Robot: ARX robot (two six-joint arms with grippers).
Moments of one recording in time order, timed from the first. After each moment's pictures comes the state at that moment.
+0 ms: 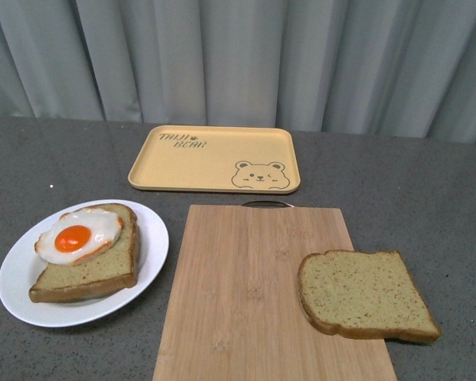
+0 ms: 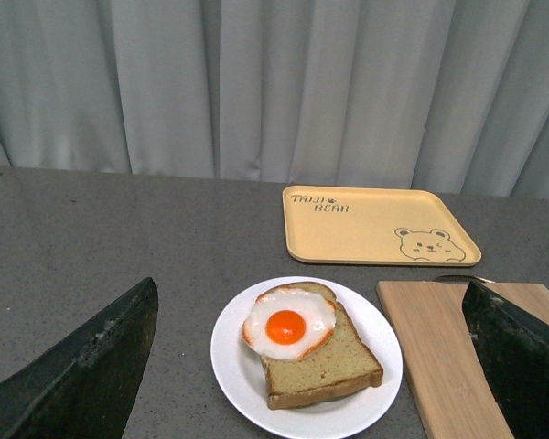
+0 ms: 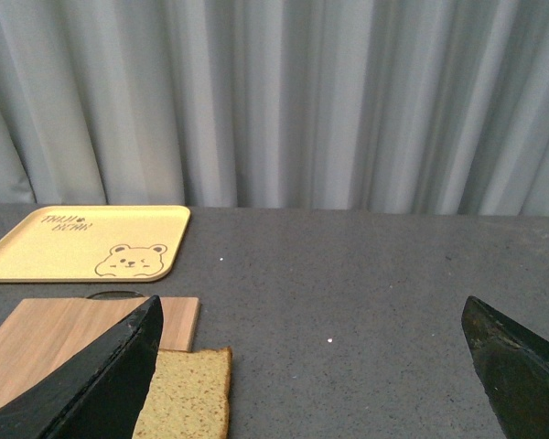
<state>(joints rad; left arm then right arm) 0.00 0.00 0.02 0.00 0.00 0.00 0.00 0.00 0.00 0.00 0.00 -0.01</state>
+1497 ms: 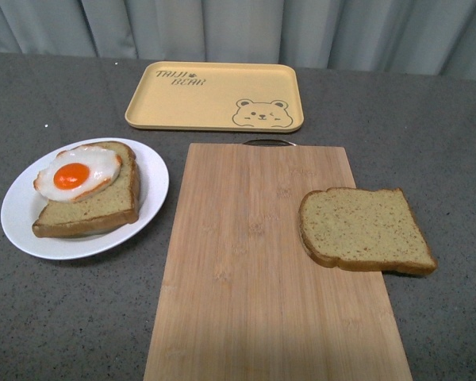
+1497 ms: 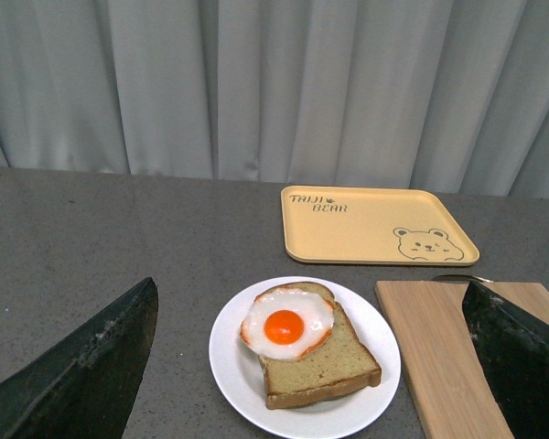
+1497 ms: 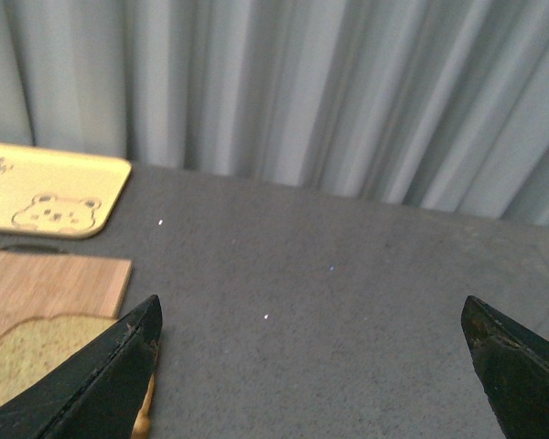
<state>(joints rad) 0.00 0.00 0.02 0.00 0.00 0.00 -0.01 0.61 0.08 0.31 -0.01 -0.16</state>
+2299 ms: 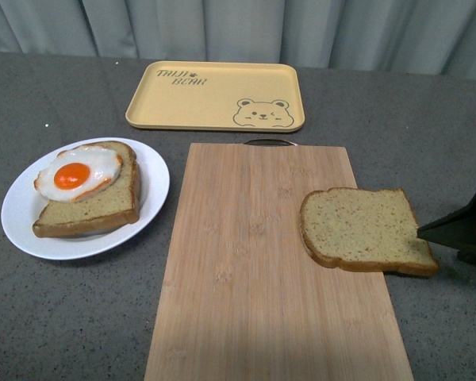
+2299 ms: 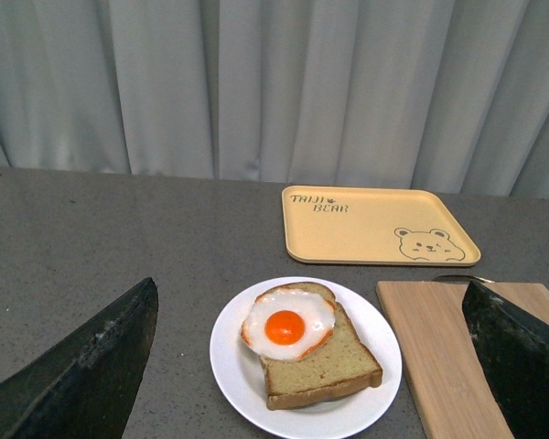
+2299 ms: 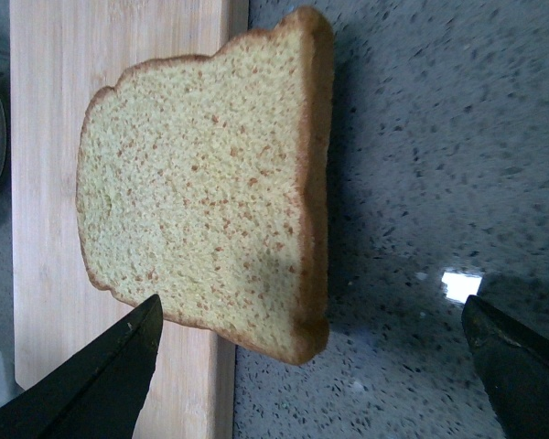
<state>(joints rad) 0.00 0.00 0.02 0.00 0.00 0.00 -0.17 2.05 0.77 0.13 -0.71 0.02</state>
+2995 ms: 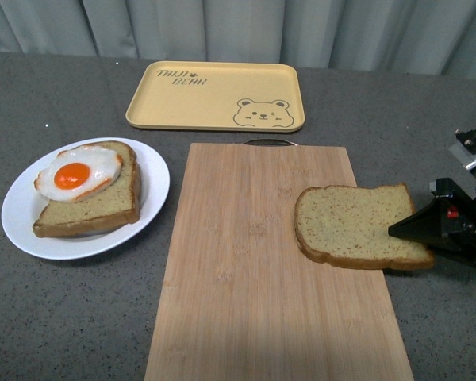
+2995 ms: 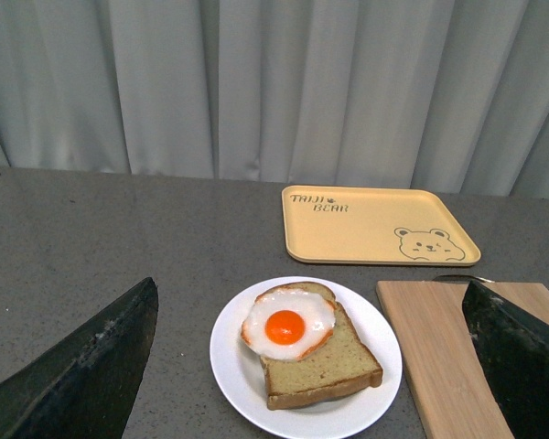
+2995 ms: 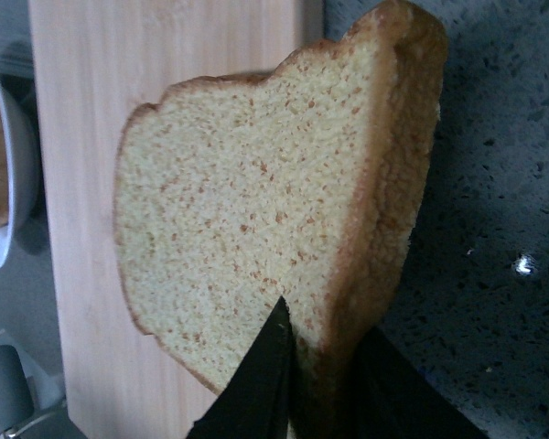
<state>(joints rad) 0.00 0.00 0.02 0.00 0.00 0.00 -0.05 2.08 0.83 0.16 -0.69 0.22</state>
